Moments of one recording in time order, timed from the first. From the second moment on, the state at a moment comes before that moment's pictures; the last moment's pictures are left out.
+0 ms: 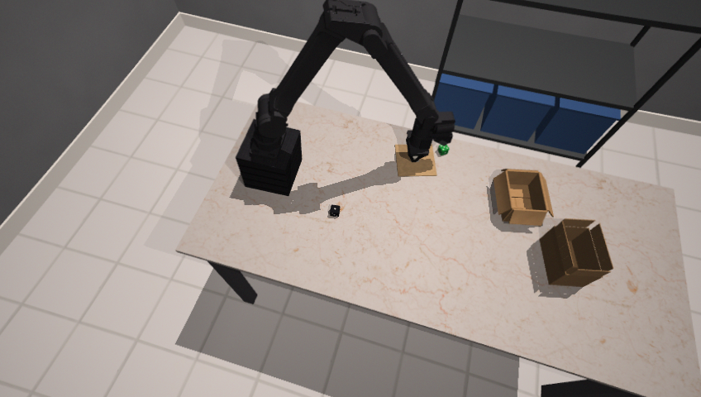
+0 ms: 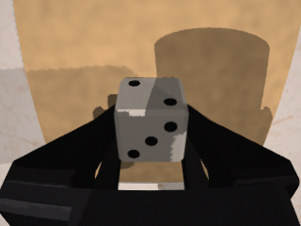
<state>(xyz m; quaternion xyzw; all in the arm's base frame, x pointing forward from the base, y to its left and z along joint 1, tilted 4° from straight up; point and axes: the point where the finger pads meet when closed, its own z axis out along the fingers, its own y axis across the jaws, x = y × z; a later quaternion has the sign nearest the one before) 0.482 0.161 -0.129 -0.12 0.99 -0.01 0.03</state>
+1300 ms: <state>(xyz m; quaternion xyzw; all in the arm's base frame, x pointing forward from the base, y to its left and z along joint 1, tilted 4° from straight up) 0.481 0.162 -0.033 -0.12 0.99 0.00 0.04</state>
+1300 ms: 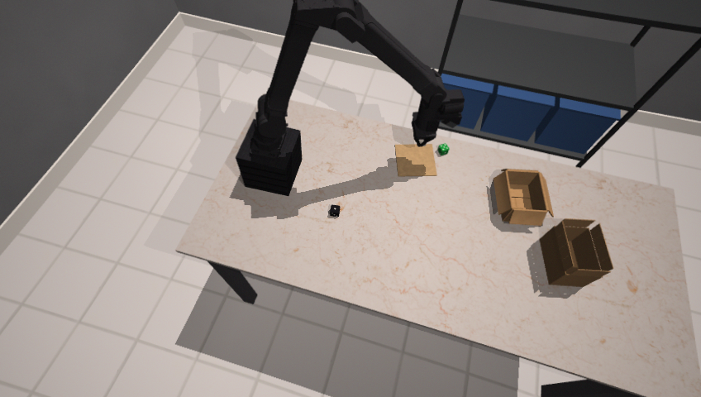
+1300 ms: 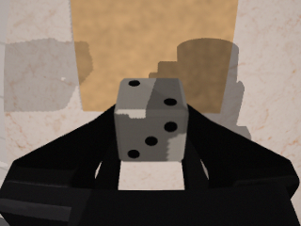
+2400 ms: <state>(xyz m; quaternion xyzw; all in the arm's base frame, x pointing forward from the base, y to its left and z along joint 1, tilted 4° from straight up) 0.493 0.166 -0.045 -0.16 0.98 0.00 0.09</state>
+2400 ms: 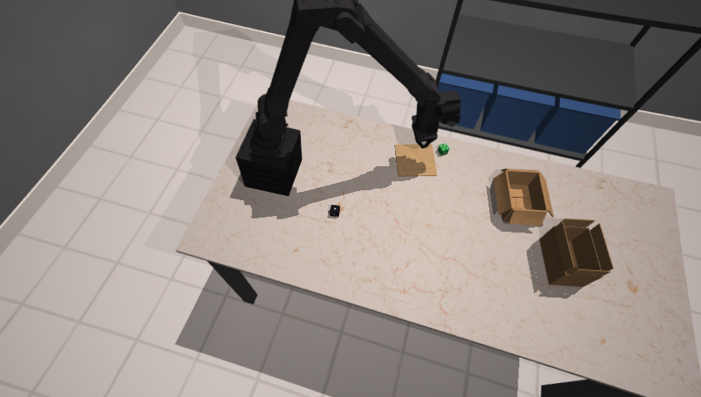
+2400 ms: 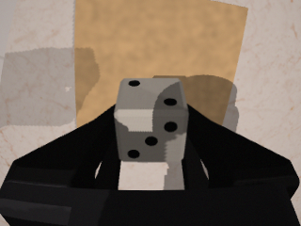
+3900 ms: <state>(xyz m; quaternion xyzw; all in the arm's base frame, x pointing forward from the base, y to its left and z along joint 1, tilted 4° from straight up) 0.494 0.167 -0.049 -0.14 0.83 0.08 0.54</state>
